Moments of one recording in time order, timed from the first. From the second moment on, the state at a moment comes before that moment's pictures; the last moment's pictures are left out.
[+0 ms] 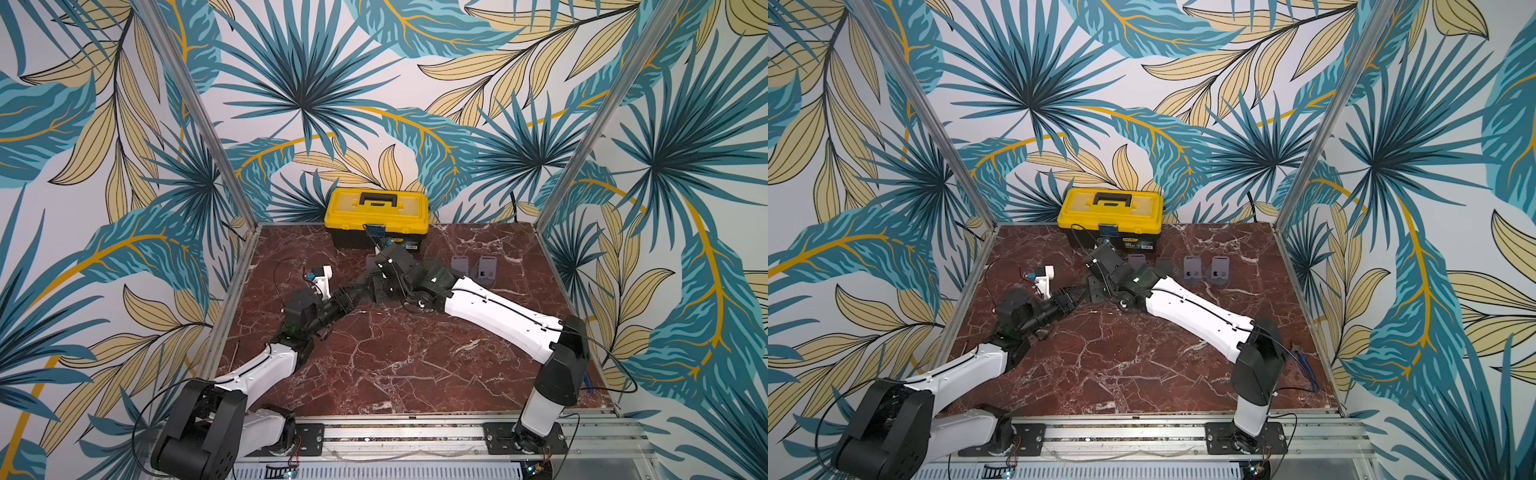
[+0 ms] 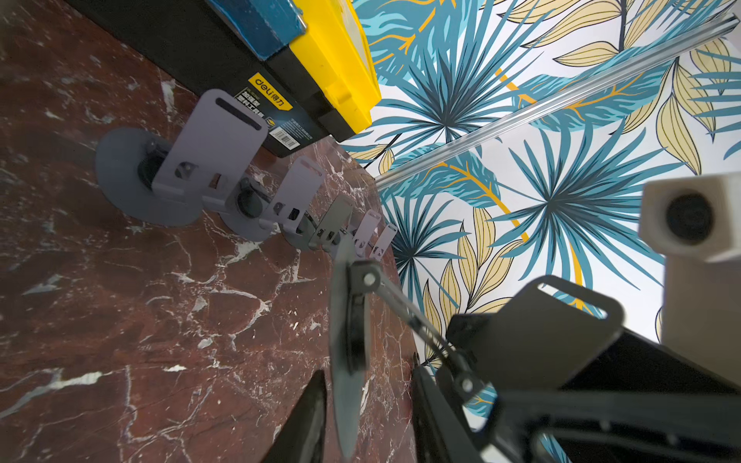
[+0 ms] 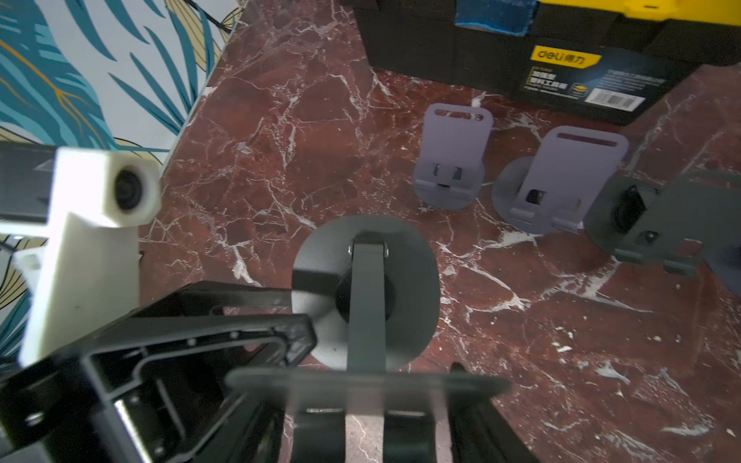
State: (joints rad) left arm -0.29 1.21 0.43 0.63 0.52 -1.05; right arm 0.88 1.76 1.66 -0.71 0.23 0.54
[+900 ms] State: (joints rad) left arm -0.29 1.20 0.41 0.50 0.48 -1.00; right arm 0.03 1.42 1.25 -0.70 0.31 0.13
